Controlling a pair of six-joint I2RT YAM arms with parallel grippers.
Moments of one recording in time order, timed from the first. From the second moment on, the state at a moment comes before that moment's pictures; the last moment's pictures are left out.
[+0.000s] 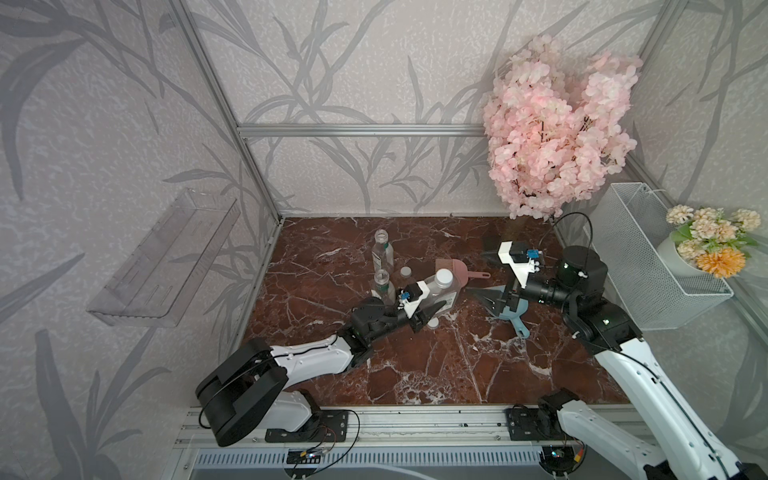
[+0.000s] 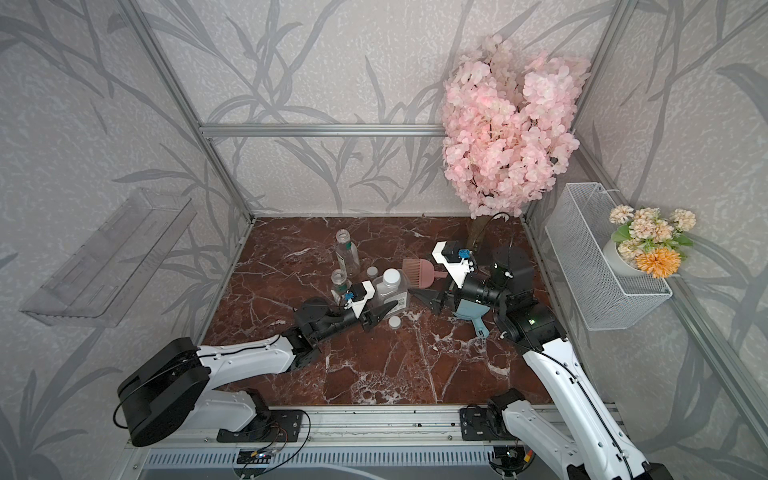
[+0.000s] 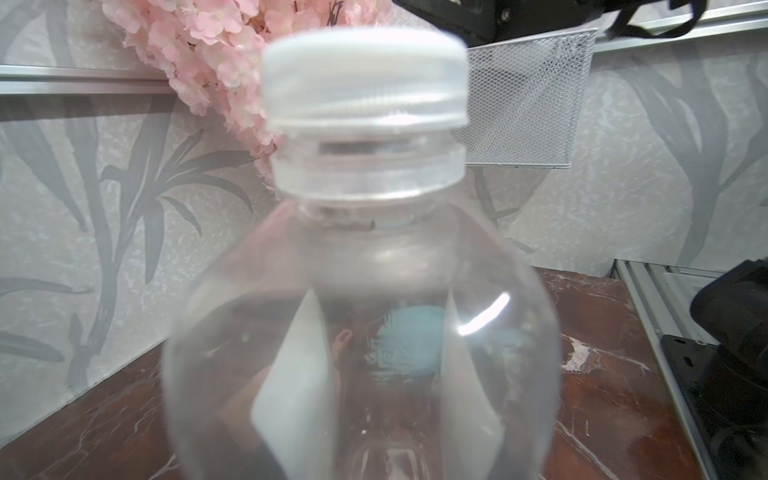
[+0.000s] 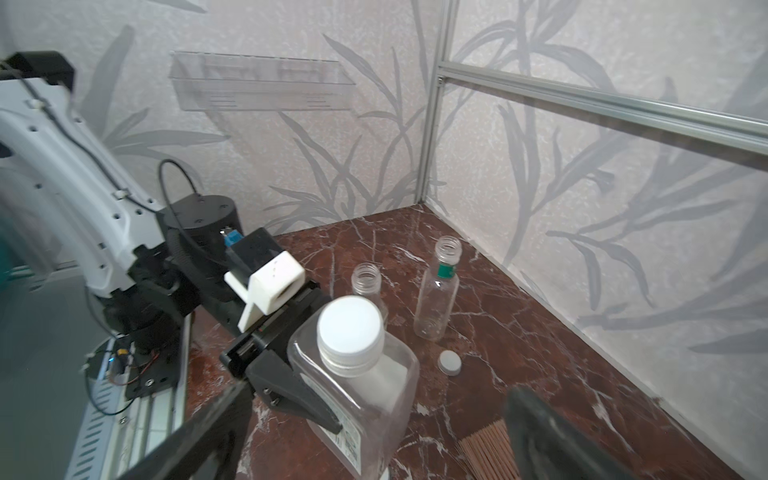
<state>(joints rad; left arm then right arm) -0.82 1.35 0.50 0.91 0.29 0.08 0.34 0.91 1.03 -0.37 -0.82 -0.24</state>
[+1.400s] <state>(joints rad) -0.82 1.31 0.50 0.82 0.46 0.08 0.44 1.17 1.15 -0.53 -1.03 -0.56</state>
